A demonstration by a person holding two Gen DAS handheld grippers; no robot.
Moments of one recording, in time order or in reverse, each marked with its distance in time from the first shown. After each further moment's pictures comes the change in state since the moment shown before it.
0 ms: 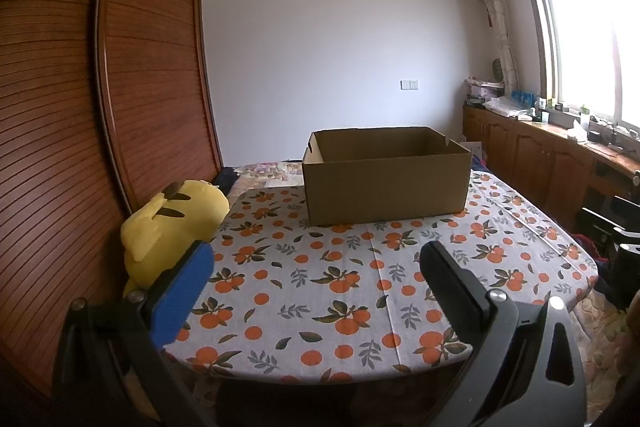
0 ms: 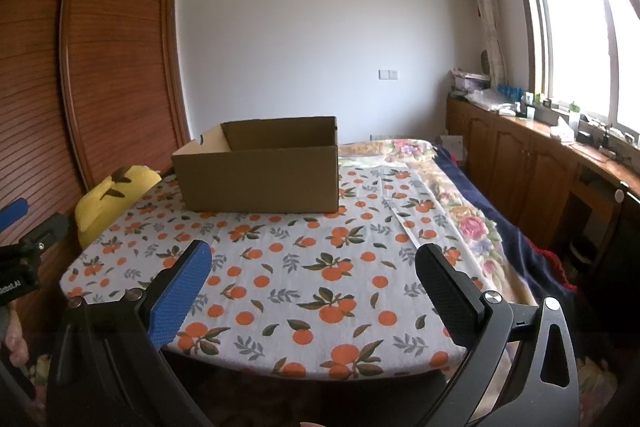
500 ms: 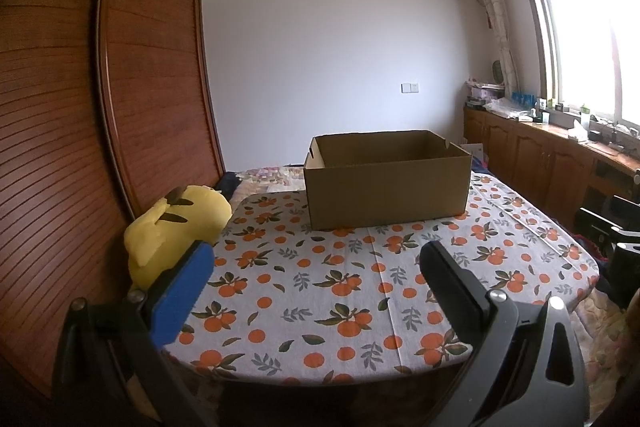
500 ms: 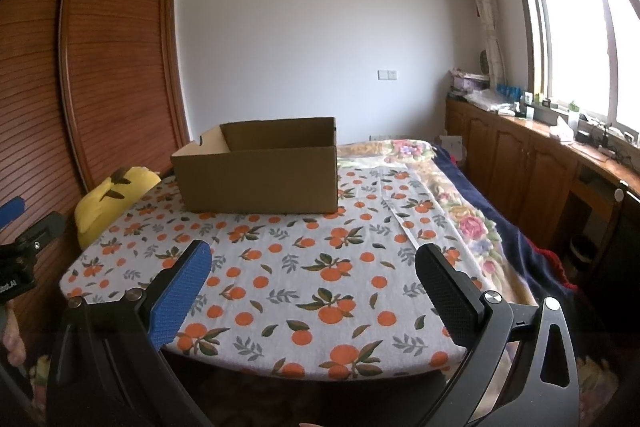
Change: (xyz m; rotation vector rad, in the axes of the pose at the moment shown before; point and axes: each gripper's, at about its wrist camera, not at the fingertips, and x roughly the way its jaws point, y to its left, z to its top) left arm -0.002 0.002 0.003 0.009 -0.013 0.007; right arm 0.001 -0.001 -0.001 0.000 -0.002 -0.002
